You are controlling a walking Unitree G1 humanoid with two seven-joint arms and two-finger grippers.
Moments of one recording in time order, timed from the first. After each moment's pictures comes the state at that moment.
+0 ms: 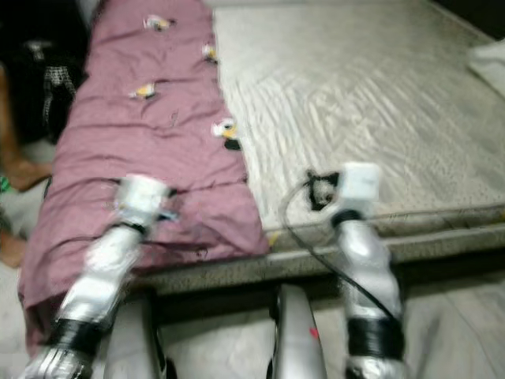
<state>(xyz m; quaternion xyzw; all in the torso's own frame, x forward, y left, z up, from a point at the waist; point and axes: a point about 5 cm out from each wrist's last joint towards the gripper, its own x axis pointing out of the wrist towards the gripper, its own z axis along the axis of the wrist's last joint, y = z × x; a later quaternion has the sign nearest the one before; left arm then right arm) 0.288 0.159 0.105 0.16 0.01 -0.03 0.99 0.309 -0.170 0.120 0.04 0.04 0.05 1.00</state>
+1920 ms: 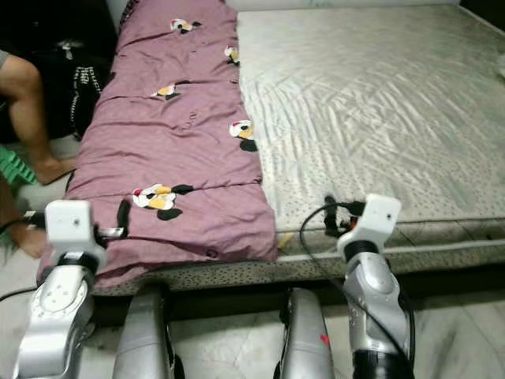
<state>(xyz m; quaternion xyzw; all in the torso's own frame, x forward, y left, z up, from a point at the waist) 0.241 0.181 0.115 0.06 0.02 0.05 1.00 0.265 -0.200 0.102 0.07 0.03 -0.03 1.00</state>
